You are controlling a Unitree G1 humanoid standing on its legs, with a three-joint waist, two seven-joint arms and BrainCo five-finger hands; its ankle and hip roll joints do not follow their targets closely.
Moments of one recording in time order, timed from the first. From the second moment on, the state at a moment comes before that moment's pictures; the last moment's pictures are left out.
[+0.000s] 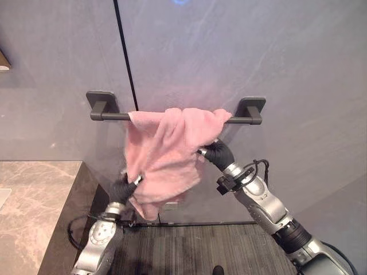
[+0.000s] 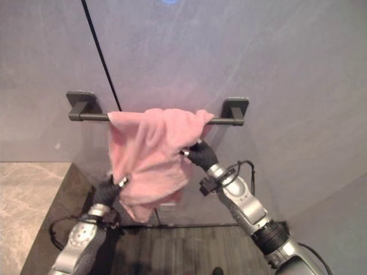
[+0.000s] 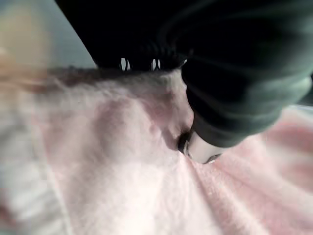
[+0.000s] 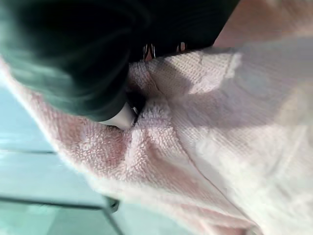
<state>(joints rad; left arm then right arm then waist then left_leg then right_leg) 0.14 0.42 -0.26 0.04 -0.50 -0.21 0.06 -0.34 -0.44 0.51 -0.02 0.57 -0.14 0.08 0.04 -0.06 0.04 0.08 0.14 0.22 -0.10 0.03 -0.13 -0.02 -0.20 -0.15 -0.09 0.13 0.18</state>
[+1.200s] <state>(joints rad) 0.12 0.32 -0.27 0.19 -0.30 -0.30 0.15 -0.04 -0.38 0.40 0.05 0.50 -0.19 -0.05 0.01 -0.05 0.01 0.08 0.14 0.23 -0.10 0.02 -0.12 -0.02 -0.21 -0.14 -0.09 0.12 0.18</state>
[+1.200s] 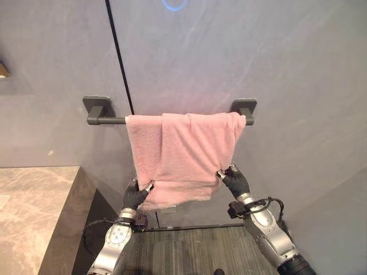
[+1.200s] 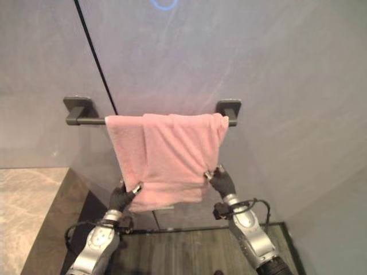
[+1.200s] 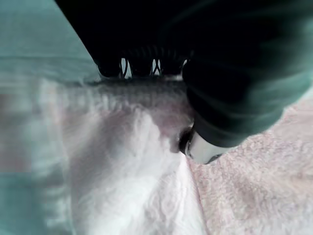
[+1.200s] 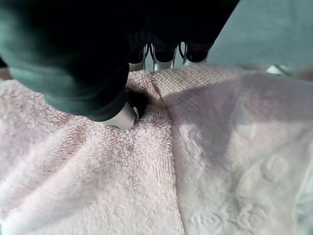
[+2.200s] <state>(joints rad) 0.55 0.71 0.41 -0.05 0.28 -0.25 0.06 0.35 -0.72 -0.35 -0.19 -0.33 -0.18 -0.06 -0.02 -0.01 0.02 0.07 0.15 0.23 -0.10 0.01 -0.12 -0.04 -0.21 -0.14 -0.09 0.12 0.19</state>
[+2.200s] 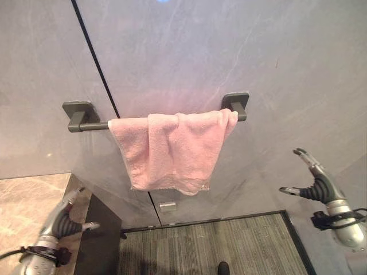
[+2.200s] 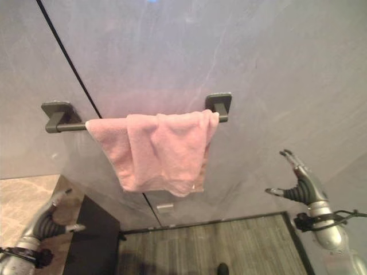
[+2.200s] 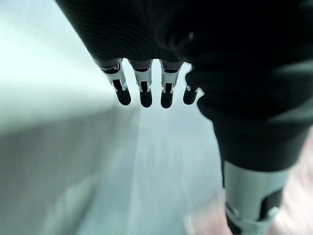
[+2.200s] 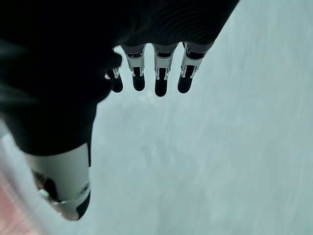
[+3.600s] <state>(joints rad) 0.23 1.21 0.44 -0.49 0.18 -0.41 0.10 -0.41 -1.13 0.17 -0.46 -0.24 -0.33 0.01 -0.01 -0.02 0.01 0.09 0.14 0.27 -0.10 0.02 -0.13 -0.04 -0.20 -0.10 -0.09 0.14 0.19</state>
